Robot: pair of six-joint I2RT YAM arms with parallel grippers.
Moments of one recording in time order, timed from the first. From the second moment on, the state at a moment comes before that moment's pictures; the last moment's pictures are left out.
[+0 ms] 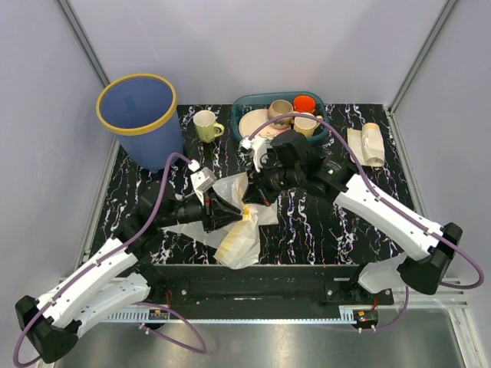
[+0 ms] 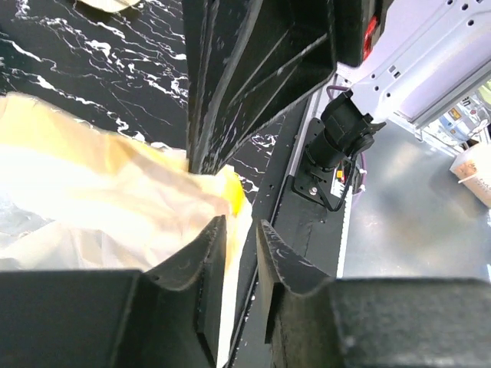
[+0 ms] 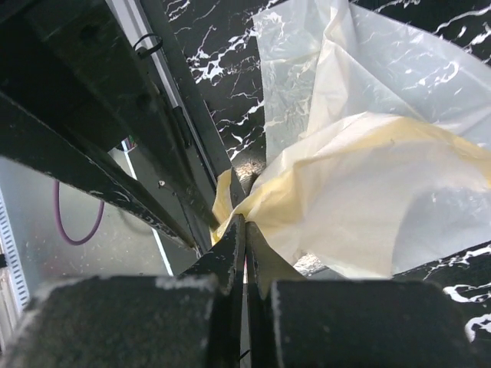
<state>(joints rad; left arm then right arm) -0.70 0.76 0.69 -0.11 0.61 -0.28 0.87 1.41 1.48 -0.73 -0.43 0.13</state>
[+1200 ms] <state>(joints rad) -0.65 0.83 0.71 0.04 0.65 -0.54 0.86 1.30 1.41 -0.63 -0.51 0.09</state>
